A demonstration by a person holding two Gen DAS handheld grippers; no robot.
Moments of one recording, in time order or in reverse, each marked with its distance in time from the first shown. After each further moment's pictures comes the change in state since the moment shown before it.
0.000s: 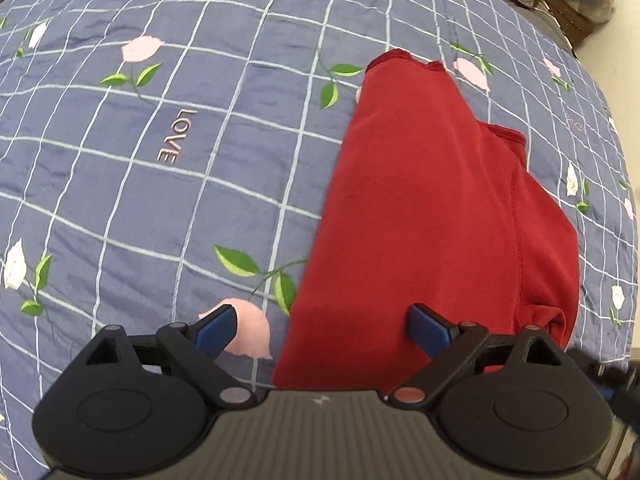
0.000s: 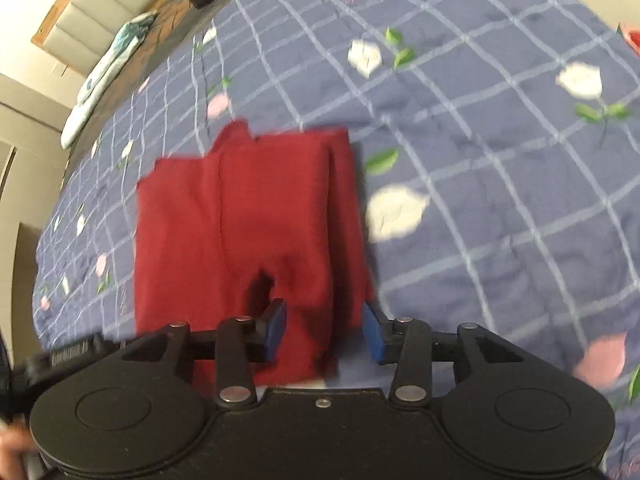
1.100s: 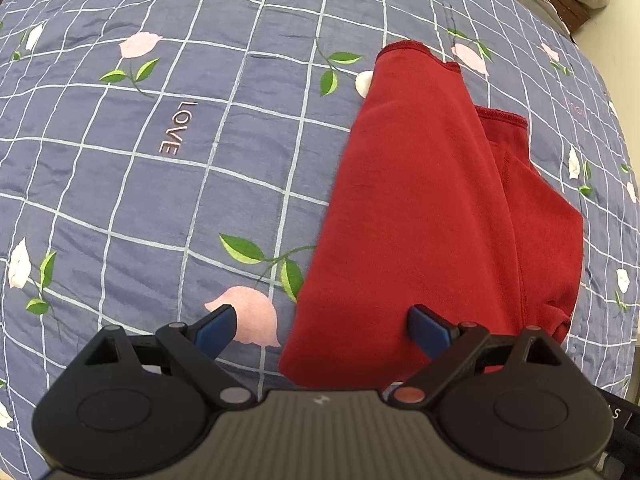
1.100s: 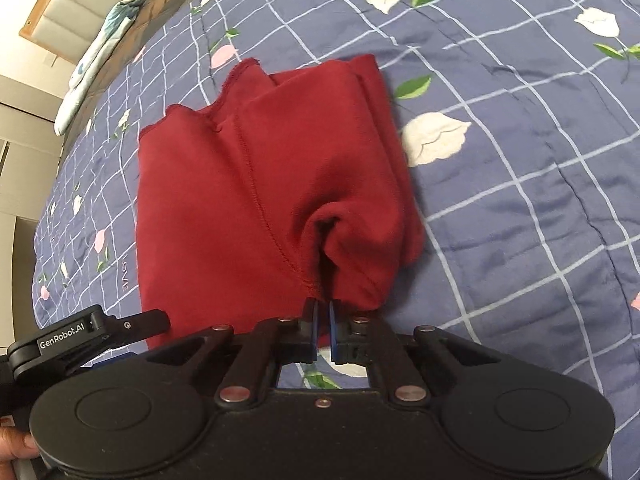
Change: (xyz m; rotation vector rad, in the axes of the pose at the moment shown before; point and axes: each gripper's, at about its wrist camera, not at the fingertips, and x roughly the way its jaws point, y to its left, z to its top) left arm 0.000 -0.002 -0.003 0.033 0.024 0.015; right arm 0.030 0.022 -0.024 0.049 0.056 -0.006
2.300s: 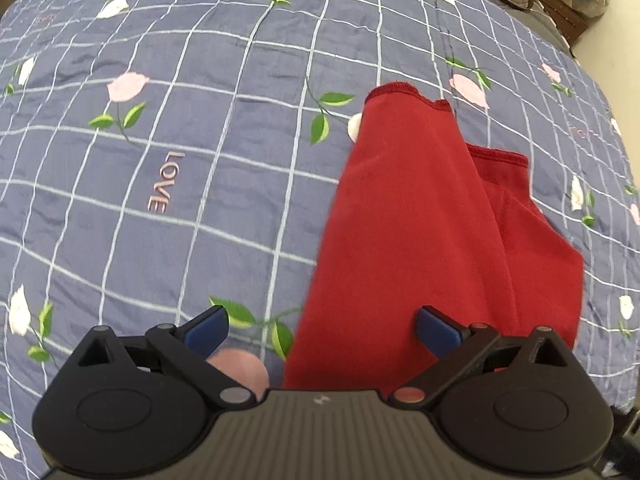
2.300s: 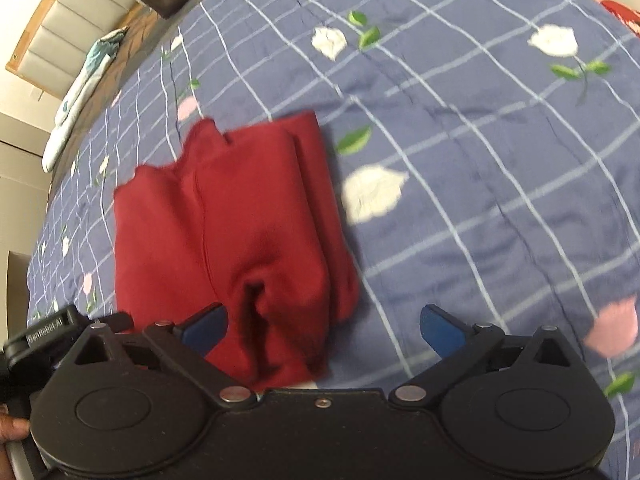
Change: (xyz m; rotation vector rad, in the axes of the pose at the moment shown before) left arm 0.004 -0.011 0.035 0.018 -0.059 0.029; right arm -0.019 -0.034 0.028 0.048 -0.088 -0.024
